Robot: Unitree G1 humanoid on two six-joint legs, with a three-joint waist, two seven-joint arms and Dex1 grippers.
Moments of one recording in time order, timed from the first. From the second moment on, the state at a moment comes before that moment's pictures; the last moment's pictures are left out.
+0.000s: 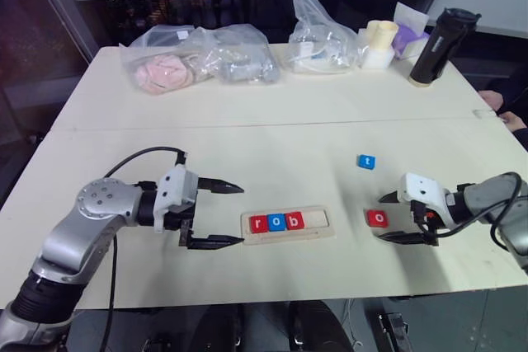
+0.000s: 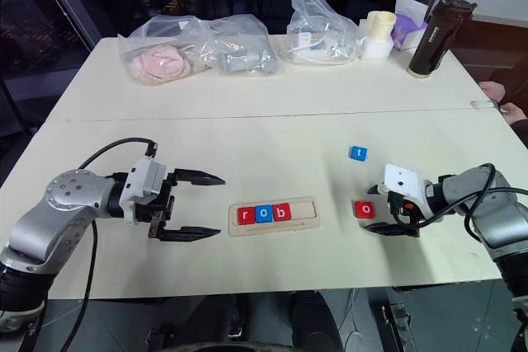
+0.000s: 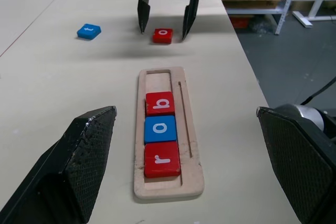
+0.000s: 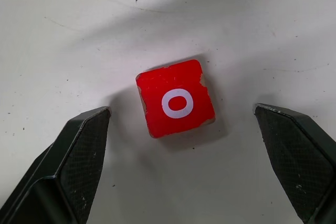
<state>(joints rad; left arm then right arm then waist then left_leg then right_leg) -0.23 0.78 -0.05 -0.36 -0.53 0.30 -1.23 -0.24 -1.07 0.09 0.09 0.18 0.24 1.29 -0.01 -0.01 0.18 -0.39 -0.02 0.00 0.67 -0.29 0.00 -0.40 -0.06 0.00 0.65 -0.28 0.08</state>
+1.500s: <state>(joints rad) -0.20 0.78 -0.04 -0.38 -0.53 0.30 -1.19 -0.48 -0.85 0.37 -0.17 0.09 0.39 1.32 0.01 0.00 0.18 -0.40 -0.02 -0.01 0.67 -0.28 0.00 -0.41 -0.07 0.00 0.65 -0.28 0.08</state>
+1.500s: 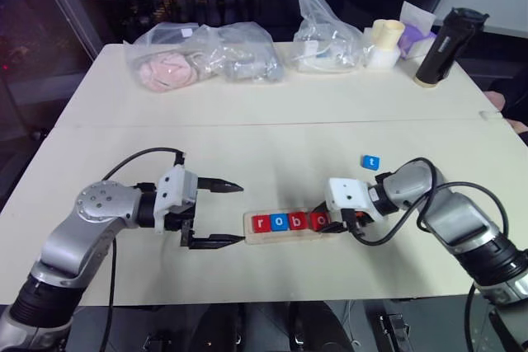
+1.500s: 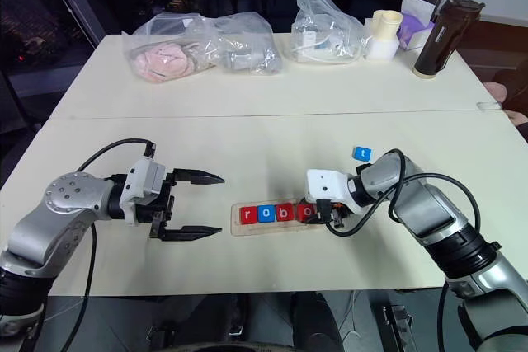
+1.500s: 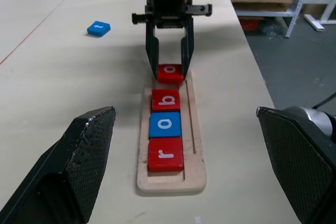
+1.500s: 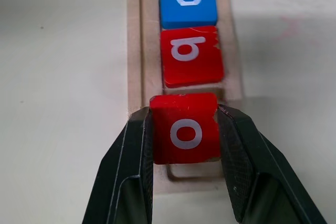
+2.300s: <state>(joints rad) -0.18 0.77 -0.04 -0.41 -0.54 0.31 -1.16 -0.51 -0.80 0.38 -0.14 0.06 0.39 1.31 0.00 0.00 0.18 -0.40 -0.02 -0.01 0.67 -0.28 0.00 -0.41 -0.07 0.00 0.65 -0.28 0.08</state>
